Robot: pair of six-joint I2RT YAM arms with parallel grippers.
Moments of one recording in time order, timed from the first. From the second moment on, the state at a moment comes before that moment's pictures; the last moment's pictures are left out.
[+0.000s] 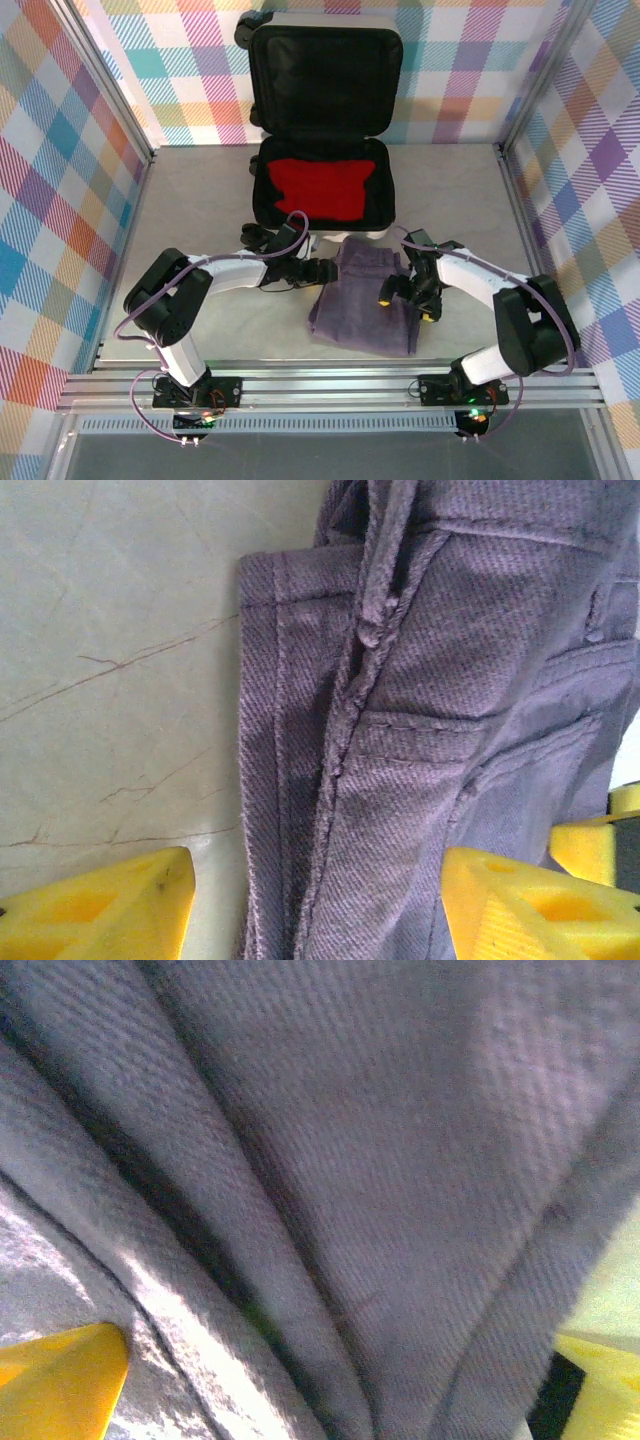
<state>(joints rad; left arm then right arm) -0.65 1.73 0.88 -0.08 0.41 -0.69 0.40 1.46 0.76 -0.82 -0.24 0.68</state>
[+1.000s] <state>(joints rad) -0.65 1.57 0.79 -0.19 0.29 -0.70 0.57 1.67 0.94 -0.85 -0.23 0.67</state>
